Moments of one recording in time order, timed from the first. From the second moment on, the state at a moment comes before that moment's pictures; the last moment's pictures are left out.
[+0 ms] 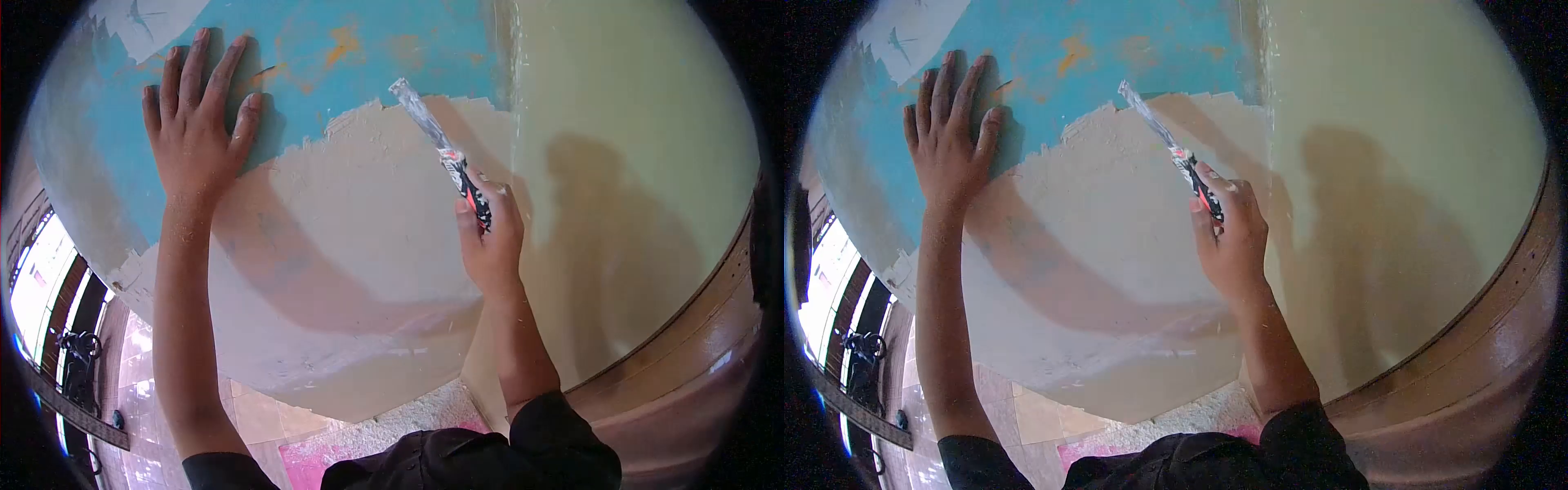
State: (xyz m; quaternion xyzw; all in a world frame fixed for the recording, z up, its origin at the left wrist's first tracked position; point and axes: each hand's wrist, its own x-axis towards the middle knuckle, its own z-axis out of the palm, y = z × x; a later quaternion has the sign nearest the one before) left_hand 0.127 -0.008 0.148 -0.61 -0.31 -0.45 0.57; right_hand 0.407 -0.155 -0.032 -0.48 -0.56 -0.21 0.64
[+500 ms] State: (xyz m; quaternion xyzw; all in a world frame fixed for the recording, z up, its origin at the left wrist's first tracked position) left_hand 0.127 -0.008 0.147 -0.62 -0.31 -0.46 0.56; right_hand 0.393 -0.147 -0.063 -0.41 -0.59 -0.25 0.64
